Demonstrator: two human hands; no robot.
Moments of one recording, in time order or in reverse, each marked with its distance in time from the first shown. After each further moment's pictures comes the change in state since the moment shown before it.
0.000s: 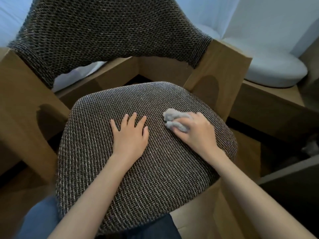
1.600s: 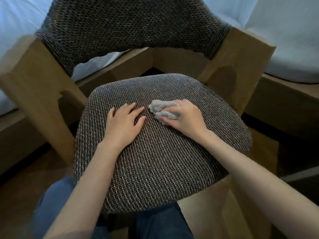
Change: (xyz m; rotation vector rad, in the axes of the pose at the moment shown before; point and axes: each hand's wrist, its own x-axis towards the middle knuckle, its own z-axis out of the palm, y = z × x) left_hand -0.003 -0.049 -0.011 0.014 0.044 0.000; right_hand 0.030 -0.032 0.028 0.183 -0.064 -0.215
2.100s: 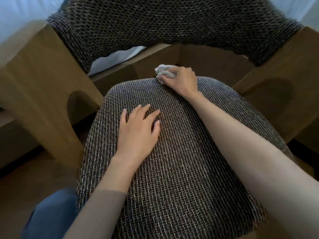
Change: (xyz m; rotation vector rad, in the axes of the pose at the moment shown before) left_hand 0.014 -0.003 0.005 -0.019 0.118 -0.126; right_hand 0.189 0.033 0.098 0.069 -0.010 0.131
